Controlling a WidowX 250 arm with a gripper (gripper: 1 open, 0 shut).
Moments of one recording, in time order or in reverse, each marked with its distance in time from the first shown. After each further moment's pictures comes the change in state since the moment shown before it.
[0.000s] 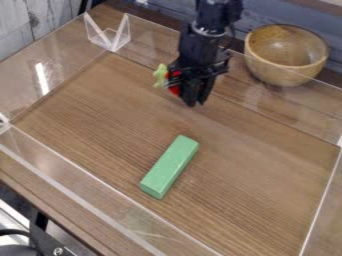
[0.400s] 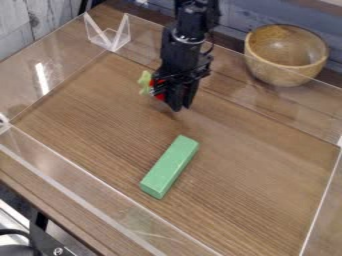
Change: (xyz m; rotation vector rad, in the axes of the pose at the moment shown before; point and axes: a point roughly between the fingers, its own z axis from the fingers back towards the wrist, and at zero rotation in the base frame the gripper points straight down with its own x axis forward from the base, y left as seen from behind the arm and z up) arm 0.015 0.014 -0.018 -0.016 0.008 0.091
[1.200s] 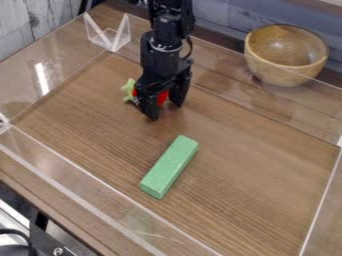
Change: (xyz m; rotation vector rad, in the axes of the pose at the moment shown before) arm 0.023 0.014 -0.018 -0.067 0.026 0.114
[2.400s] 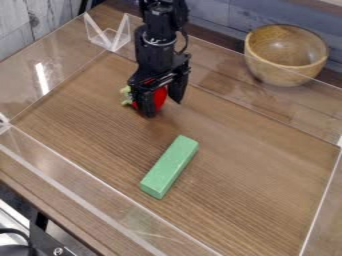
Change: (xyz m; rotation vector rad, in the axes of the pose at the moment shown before) arm -0.005 0.009 0.014 -0.038 0.029 -0.036
